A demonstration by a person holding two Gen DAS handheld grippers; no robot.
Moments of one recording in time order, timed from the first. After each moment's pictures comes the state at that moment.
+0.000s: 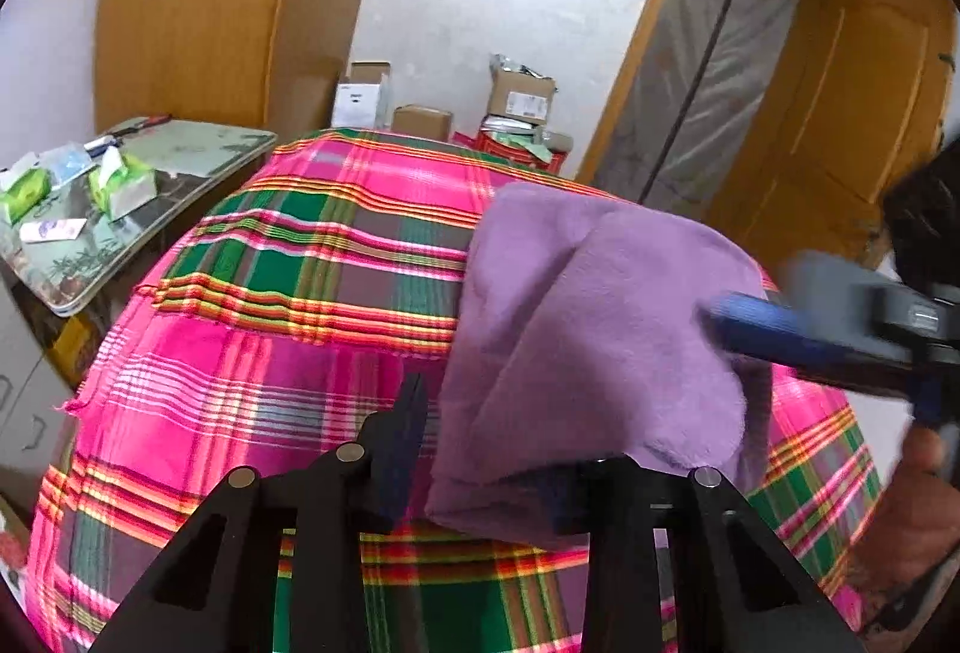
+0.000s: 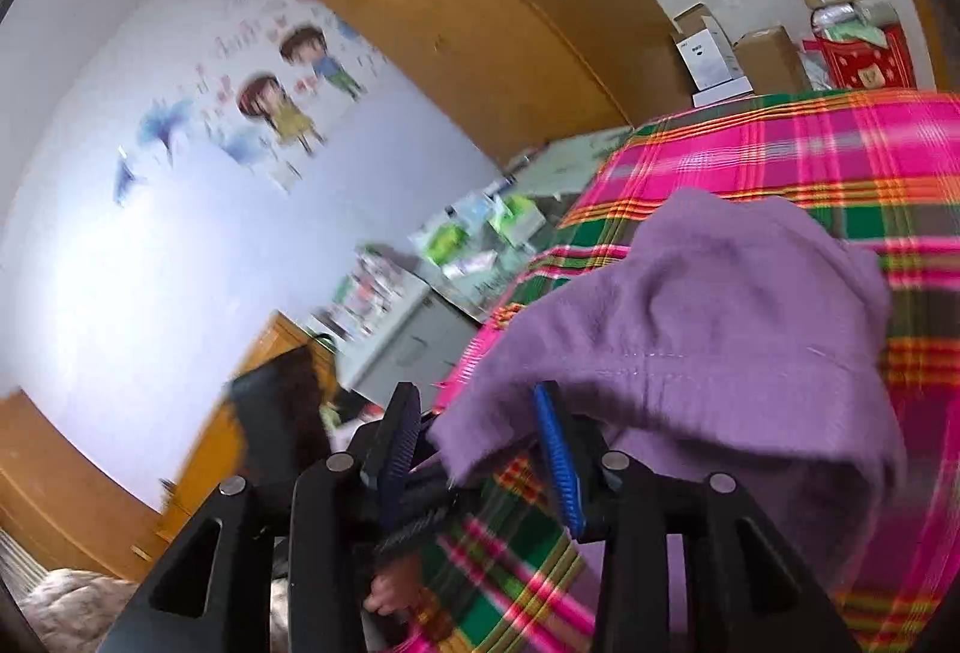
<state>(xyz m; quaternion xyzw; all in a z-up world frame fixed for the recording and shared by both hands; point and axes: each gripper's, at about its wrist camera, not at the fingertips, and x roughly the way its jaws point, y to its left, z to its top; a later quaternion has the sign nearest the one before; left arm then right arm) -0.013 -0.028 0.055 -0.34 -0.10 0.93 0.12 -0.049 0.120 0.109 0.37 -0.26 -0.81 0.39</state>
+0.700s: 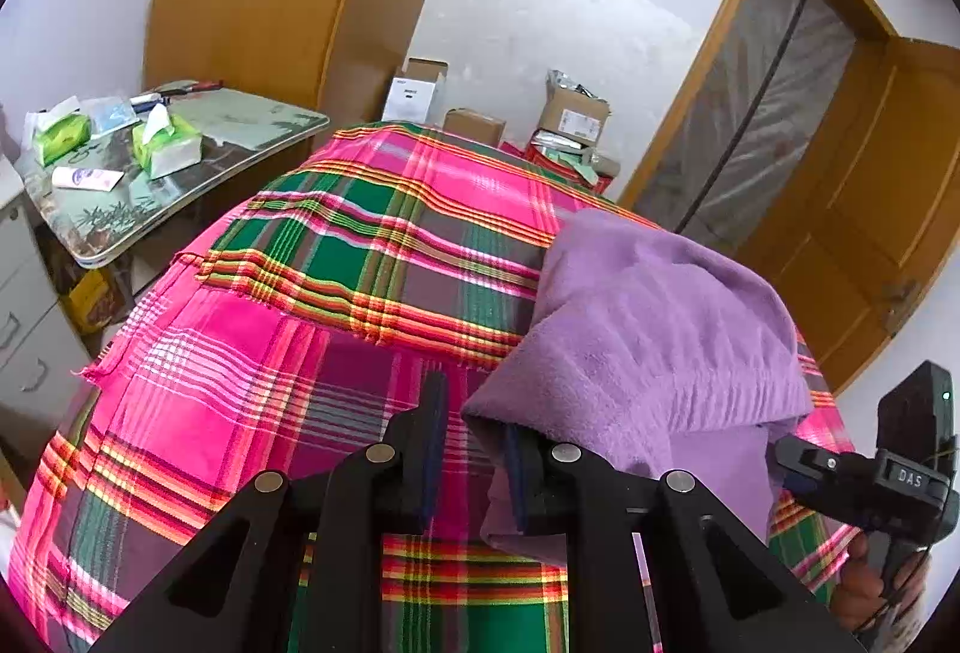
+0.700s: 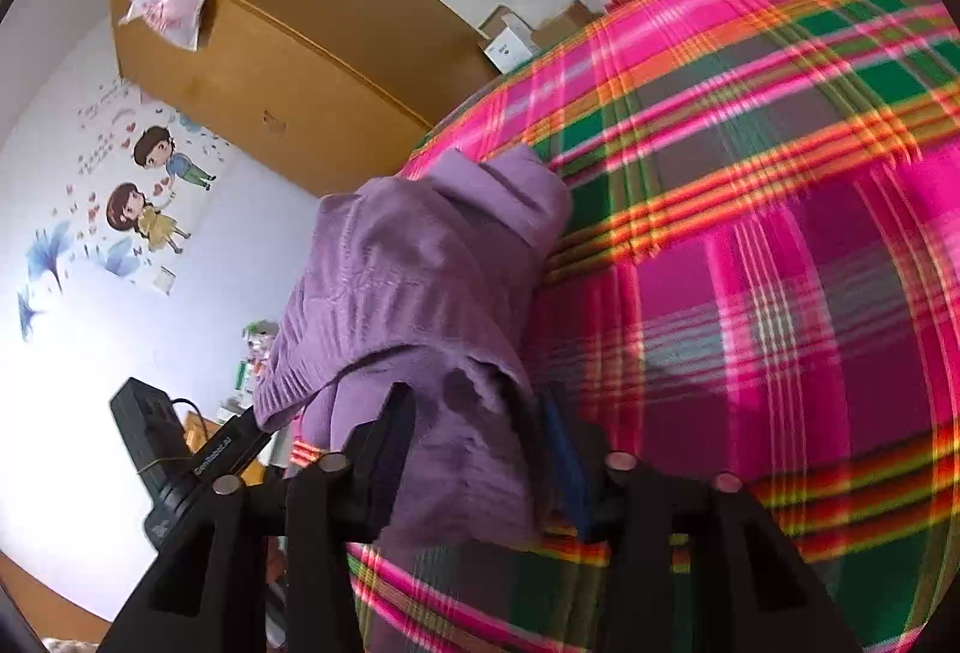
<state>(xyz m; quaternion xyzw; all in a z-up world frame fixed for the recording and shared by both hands) -0.022 -0.055 0.046 -0.34 -0.16 0.92 0.08 -0.046 0.196 0.031 0.41 -0.31 -0.83 0.21</state>
